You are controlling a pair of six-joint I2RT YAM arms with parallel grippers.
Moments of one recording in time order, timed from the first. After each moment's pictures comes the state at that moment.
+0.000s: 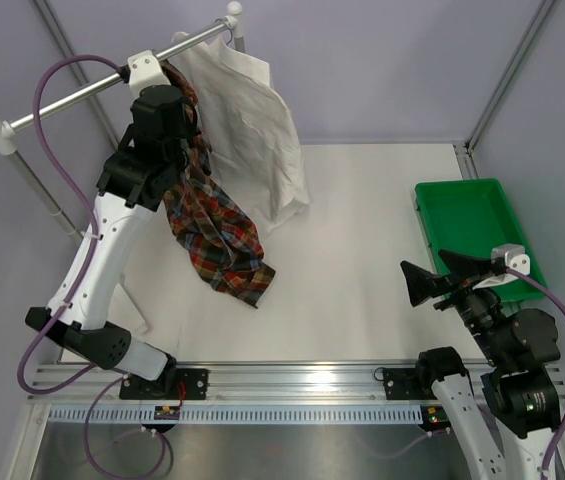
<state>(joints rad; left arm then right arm) -0.43 1.47 1.89 -0.65 -0.64 -0.38 0.20 0.20 0.86 -0.56 -0.20 0.27</state>
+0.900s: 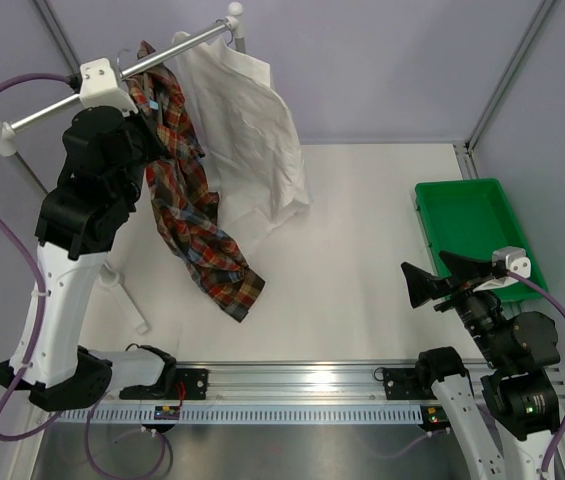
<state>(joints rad) -0.43 1.28 1.92 -0.78 -0.53 -0.28 0.20 0.18 0.85 -0.56 -0.19 0.27</state>
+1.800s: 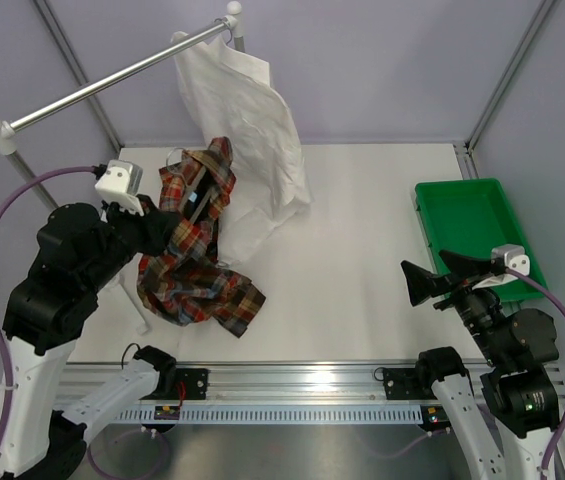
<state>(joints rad) -0.43 0.81 1.47 -0.91 -0.05 -0.20 0.20 0.19 0.85 -0.56 -0.18 0.27</state>
